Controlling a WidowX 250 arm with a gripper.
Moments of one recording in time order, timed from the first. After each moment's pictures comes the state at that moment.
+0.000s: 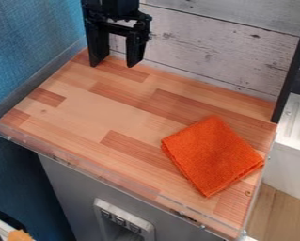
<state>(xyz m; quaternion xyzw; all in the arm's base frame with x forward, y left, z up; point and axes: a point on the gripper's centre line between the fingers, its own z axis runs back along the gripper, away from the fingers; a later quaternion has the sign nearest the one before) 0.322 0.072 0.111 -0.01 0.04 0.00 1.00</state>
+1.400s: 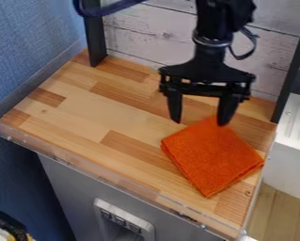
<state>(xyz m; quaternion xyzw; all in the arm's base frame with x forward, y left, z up) 0.289 -0.074 0.088 0.01 -0.03 0.19 0.98</state>
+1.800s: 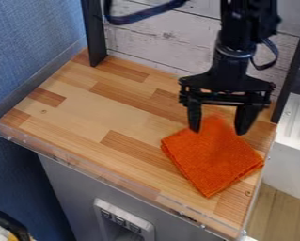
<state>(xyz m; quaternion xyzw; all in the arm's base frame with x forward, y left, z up) 0.295 -0.096 0.076 0.01 -0.01 0.21 0.98</state>
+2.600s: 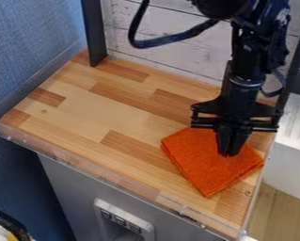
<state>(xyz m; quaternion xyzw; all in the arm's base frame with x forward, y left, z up) 0.293 -0.108 0.042 0.00 0.01 0.21 0.98</state>
